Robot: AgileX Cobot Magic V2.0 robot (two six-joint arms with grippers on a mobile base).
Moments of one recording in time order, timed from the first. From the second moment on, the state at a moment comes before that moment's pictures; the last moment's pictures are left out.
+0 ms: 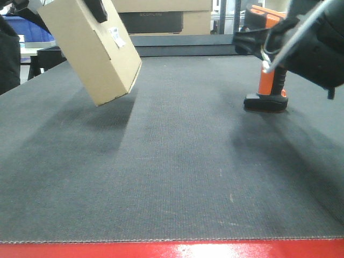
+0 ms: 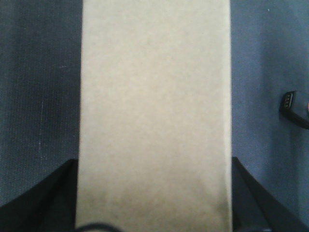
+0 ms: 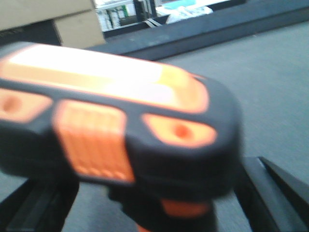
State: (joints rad) left arm -0.24 1.78 -1.70 -0.18 0.99 -0.31; right arm 0.35 1.91 -0.97 0.88 -0.93 -0.30
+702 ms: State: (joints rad) left arm -0.24 1.78 -1.70 -0.18 0.99 -0.31; right arm 0.34 1.99 -1.09 0.98 -0.96 -0.31
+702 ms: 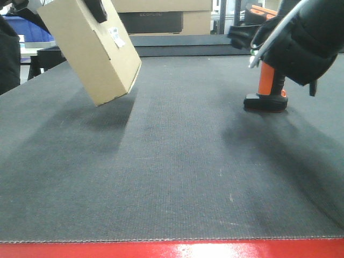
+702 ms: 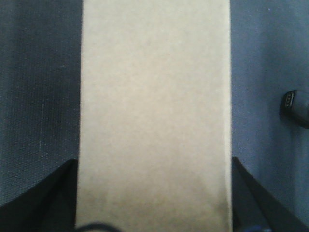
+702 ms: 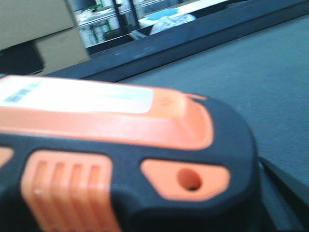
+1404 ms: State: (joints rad) left arm -0.24 1.78 -1.70 -0.18 0.99 -0.31; right arm 0.36 1.96 -1.09 0.93 -0.94 -0.67
